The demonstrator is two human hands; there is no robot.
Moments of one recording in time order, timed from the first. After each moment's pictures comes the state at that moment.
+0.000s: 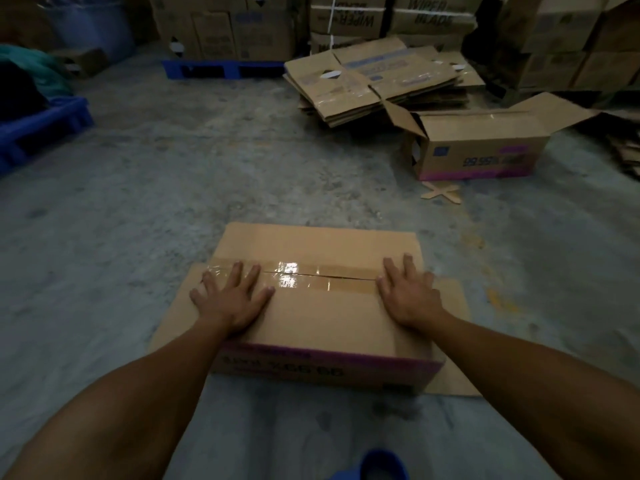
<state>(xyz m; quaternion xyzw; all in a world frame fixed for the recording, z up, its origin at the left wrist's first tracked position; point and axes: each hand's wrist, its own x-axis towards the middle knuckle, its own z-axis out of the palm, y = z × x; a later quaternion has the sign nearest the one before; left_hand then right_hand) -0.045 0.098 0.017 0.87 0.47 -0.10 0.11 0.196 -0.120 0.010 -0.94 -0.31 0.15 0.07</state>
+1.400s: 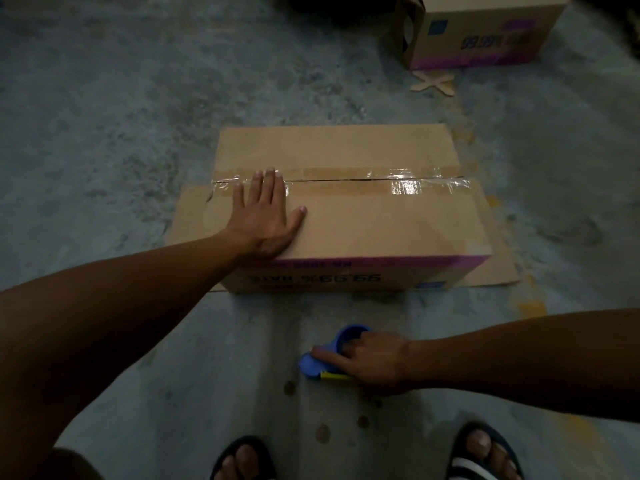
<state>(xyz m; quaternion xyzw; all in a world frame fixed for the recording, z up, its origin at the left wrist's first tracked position) -0.010 0.012 -0.004 0.96 0.28 -0.06 0.06 0.032 -0.259 -0.057 -0.59 -0.74 0.29 -0.15</state>
